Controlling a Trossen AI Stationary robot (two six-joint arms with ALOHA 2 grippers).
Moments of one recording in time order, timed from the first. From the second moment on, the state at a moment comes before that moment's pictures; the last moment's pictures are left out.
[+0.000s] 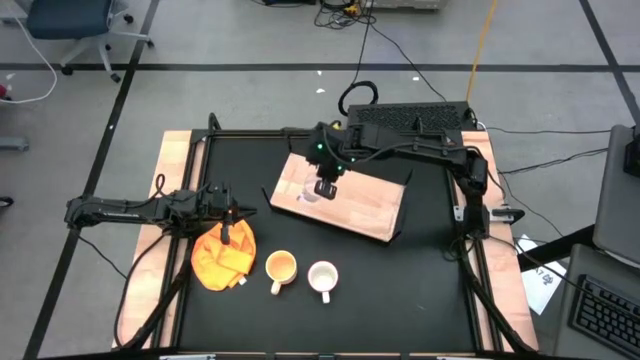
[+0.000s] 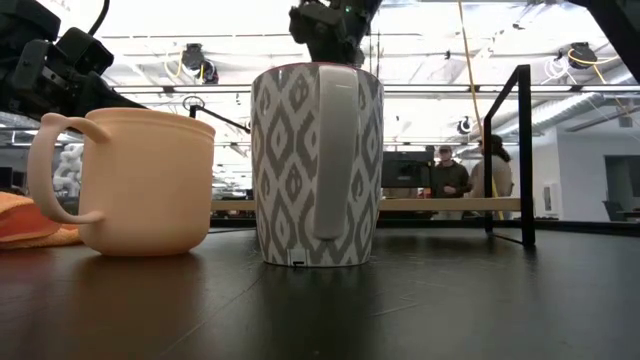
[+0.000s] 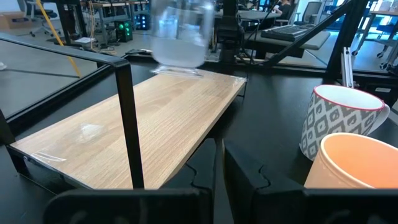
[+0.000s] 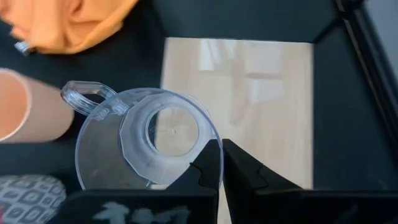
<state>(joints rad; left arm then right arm) 0.00 0.18 0.01 0.01 -0.07 -0.08 -0.23 1.96 1.96 -1.03 -0.06 0.05</state>
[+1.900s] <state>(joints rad) 0.00 0.18 0.01 0.00 -0.04 -0.08 -0.31 2.06 1.96 -1.05 -0.09 0.01</state>
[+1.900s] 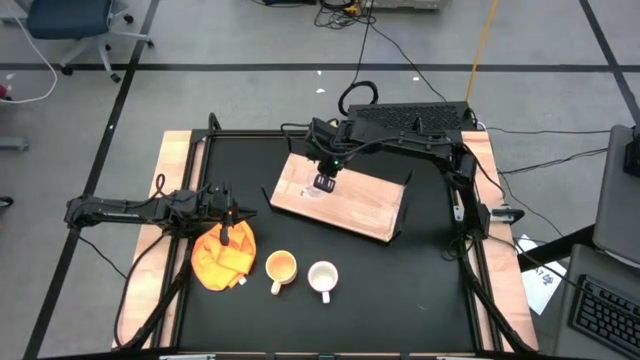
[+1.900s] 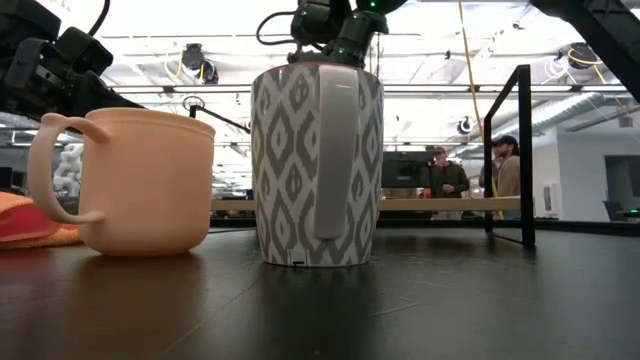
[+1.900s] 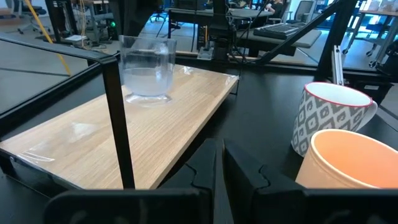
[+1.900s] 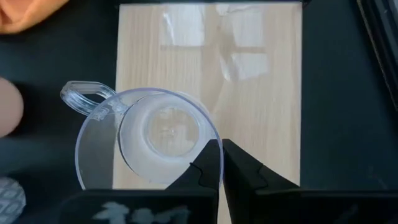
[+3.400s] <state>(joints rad) 0.00 0.18 0.01 0.00 -0.04 -0.08 -0.27 2.06 1.86 -1.03 -0.05 -0.06</state>
